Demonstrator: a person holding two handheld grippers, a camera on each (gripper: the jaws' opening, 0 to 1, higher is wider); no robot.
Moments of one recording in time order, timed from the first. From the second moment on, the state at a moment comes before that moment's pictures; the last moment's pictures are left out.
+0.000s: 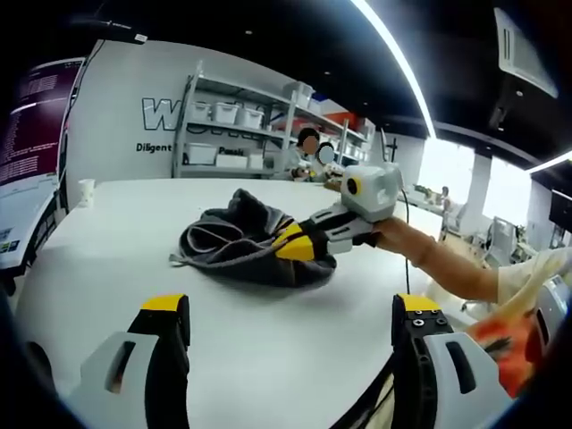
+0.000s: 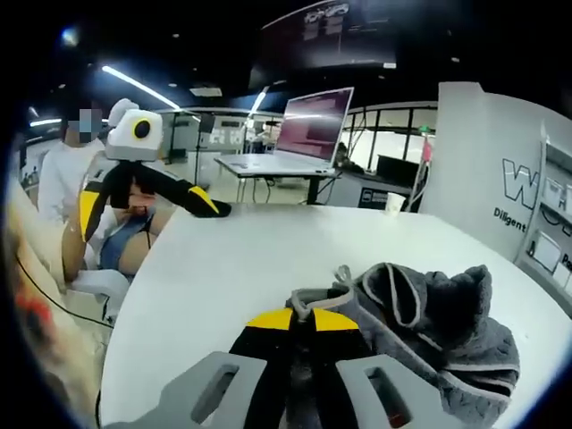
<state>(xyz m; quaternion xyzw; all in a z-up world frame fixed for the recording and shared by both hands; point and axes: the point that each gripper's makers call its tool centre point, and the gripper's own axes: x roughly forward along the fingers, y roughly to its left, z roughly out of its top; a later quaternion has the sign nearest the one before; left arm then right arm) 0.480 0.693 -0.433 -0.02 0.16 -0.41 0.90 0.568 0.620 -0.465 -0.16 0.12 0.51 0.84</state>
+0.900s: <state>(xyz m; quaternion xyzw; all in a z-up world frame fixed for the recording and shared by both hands) 0.477 0.687 -0.437 -0.02 0.18 -0.43 0.88 0.513 0.649 -0.519 -0.20 0.18 0.58 0.77</state>
